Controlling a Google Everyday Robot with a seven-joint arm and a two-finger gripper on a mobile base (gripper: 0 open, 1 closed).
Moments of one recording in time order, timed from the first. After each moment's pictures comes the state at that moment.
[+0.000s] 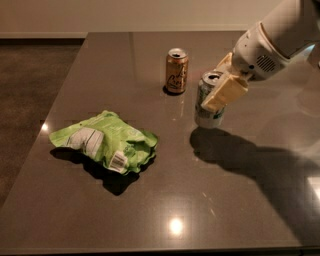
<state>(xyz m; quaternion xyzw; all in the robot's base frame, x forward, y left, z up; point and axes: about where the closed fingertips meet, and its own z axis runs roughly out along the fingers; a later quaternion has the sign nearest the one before) 0.518 -0.119 0.946 -0.60 0.74 0.15 0.26</state>
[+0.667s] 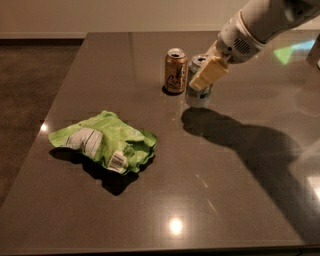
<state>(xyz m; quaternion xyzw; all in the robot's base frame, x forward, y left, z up) 0.591 -0.103 0.946 -0.56 0.77 0.14 0.28</state>
